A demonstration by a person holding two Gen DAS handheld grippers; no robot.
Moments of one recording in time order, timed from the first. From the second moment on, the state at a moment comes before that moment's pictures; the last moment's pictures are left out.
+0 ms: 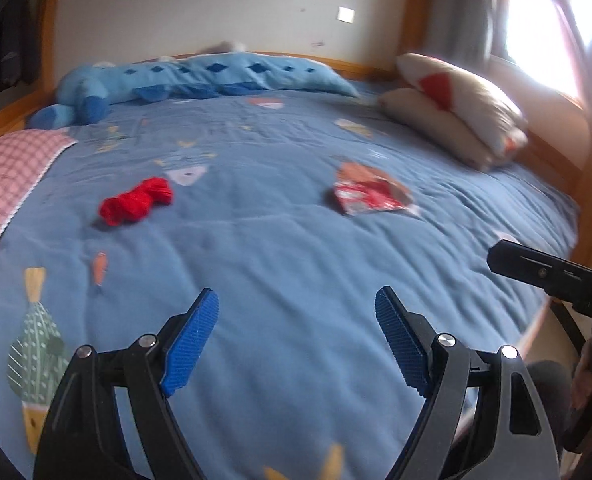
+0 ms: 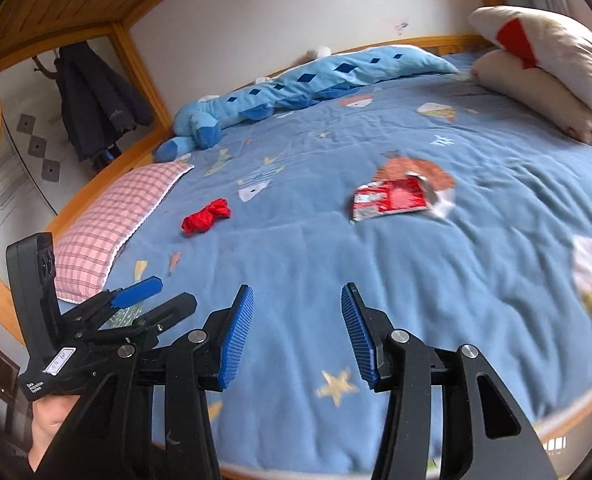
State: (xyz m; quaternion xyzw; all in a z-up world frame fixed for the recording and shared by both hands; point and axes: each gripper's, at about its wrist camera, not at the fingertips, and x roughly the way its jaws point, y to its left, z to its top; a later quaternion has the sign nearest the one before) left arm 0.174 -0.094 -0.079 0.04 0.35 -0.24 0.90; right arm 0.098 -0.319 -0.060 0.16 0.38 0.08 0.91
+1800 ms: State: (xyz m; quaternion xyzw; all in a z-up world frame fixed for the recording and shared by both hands) left arm 0.402 -0.056 -0.137 -0.05 0.42 -0.17 0.89; right arm 0.258 -0.335 -0.130 0.14 0.44 0.05 0.89
